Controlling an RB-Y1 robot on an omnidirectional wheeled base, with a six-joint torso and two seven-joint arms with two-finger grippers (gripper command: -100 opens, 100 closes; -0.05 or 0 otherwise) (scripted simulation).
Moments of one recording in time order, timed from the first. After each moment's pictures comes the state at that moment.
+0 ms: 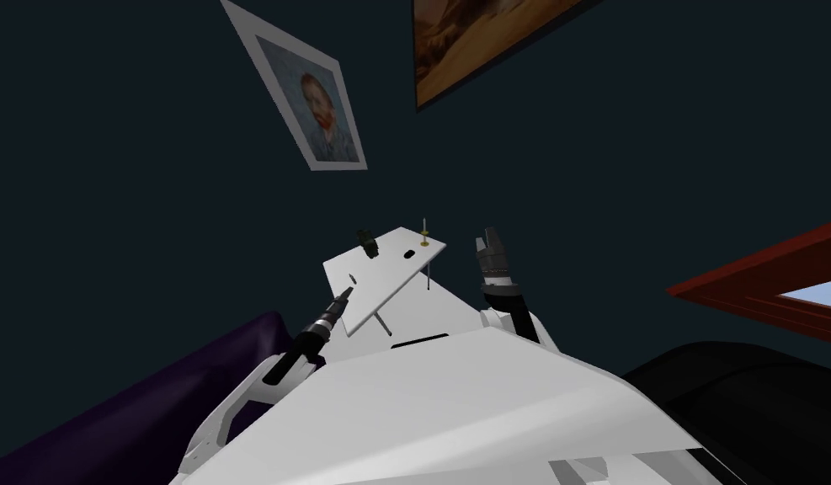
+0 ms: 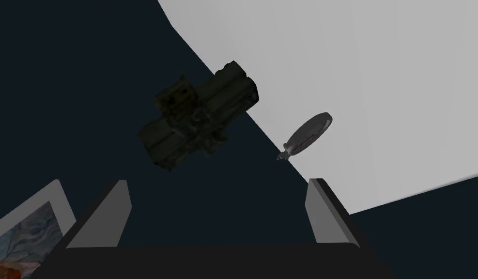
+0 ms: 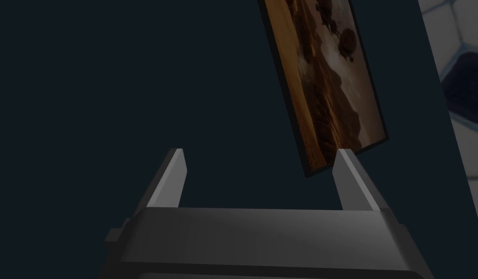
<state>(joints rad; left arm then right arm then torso) 0.48 0.72 -0.11 -1.95 0.10 0.10 -0.06 0.54 0.02 -0.01 -2.32 0.10 -0.44 0.08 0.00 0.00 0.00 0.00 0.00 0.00</state>
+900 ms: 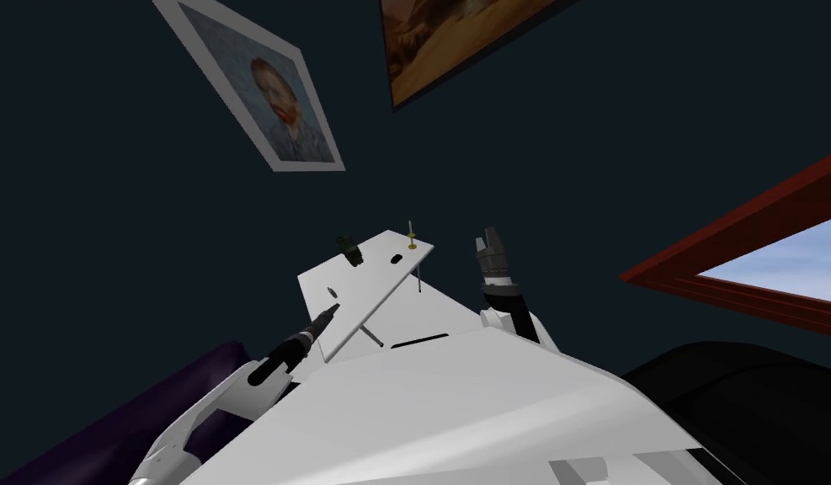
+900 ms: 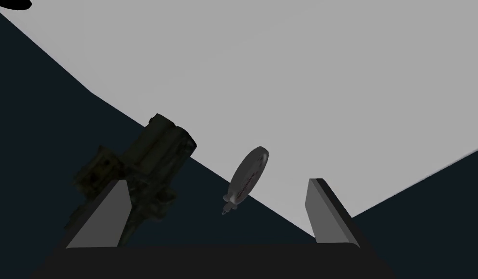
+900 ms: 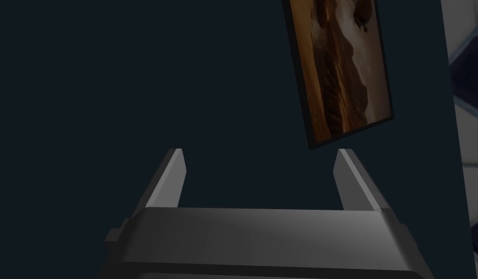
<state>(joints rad) 0.48 0.92 -0.15 -1.79 0.18 0.24 -0.08 0.54 0.02 -0.01 -2.32 0.10 -0.44 0.08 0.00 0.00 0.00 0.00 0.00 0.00</state>
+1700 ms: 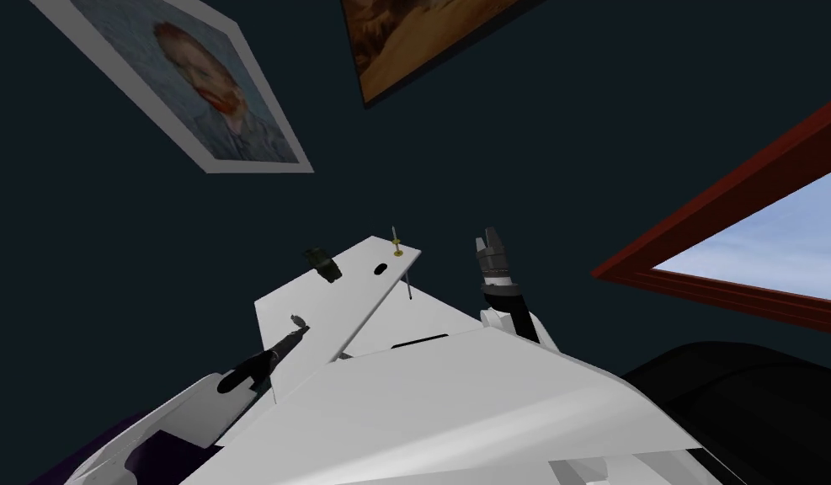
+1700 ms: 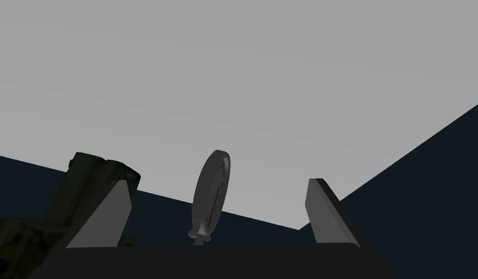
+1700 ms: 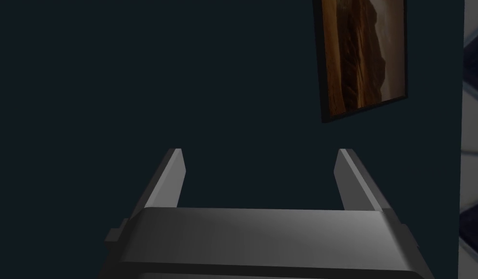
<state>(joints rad) 0.50 1.11 -0.17 -1.62 0.25 0.40 -0.08 0.54 0.02 -0.01 -2.32 0.10 -0.44 0.08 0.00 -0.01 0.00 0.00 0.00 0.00</state>
